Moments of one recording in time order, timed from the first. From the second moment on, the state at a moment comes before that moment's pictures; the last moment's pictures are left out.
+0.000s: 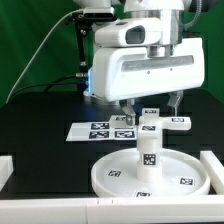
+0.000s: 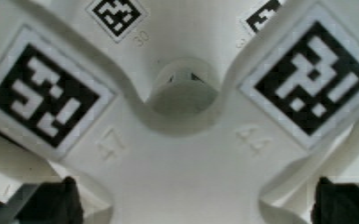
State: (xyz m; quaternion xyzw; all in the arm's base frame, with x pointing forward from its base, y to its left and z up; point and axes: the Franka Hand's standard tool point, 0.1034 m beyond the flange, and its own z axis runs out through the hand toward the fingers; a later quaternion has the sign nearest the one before) arm 0.562 0.043 0.106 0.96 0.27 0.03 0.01
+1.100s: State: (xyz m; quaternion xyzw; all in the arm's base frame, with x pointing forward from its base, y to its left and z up) arm 0.563 0.039 0.106 1.00 -0.03 0.05 0.00
